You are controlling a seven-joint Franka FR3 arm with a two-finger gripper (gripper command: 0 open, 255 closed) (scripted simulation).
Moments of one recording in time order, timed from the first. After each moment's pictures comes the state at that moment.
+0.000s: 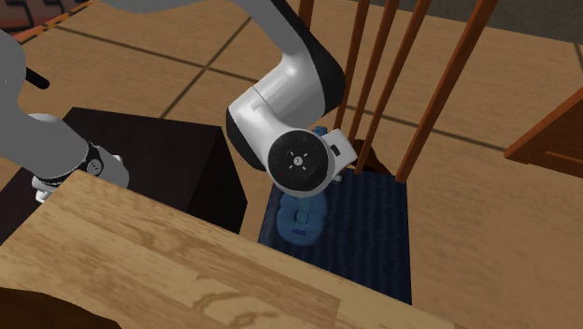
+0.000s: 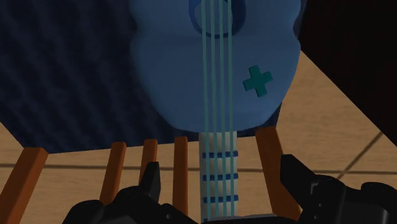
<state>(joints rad) 0.45 0.40 -0.44 -2.19 1.01 2.34 -2.25</state>
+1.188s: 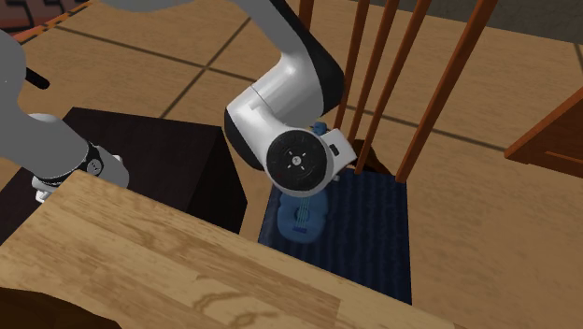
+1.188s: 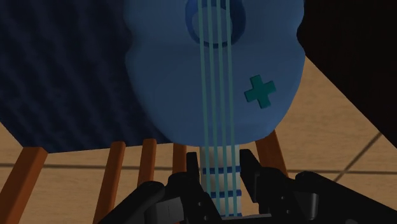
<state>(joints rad) 0.45 0.39 -0.44 -2.20 1.00 2.34 -2.25</state>
